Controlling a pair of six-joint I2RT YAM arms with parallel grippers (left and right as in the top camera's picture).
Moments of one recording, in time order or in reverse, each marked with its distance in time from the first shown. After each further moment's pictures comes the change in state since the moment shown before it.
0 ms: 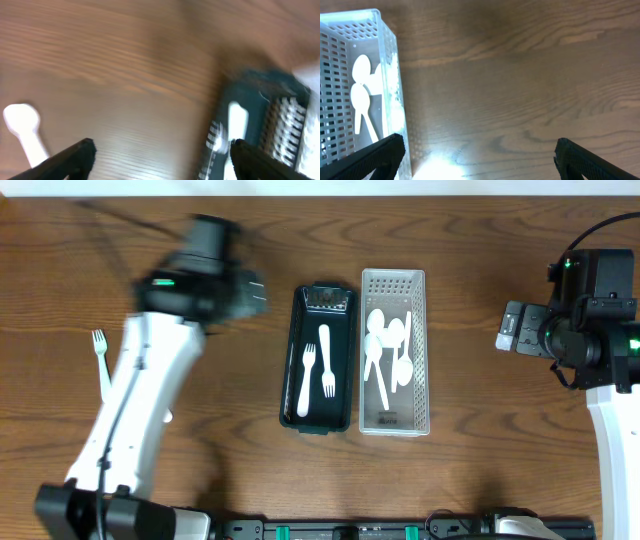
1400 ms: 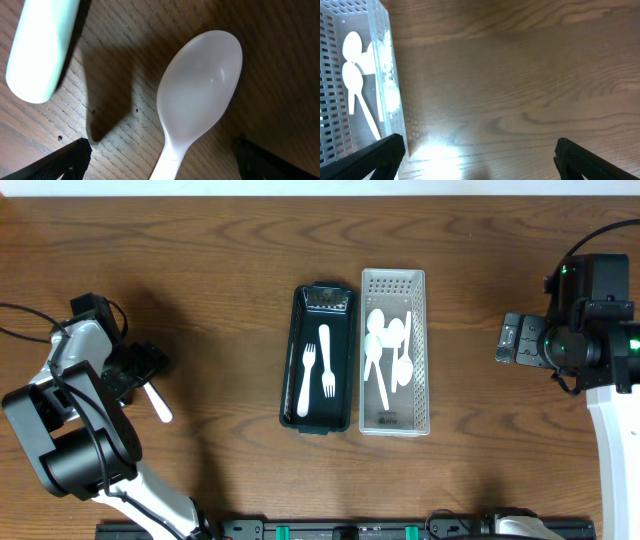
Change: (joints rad) left arm 0.574 0.368 -0.319 0.187 0.101 -0.019; right arm 0.000 0.000 0.000 -0.083 -0.003 0.000
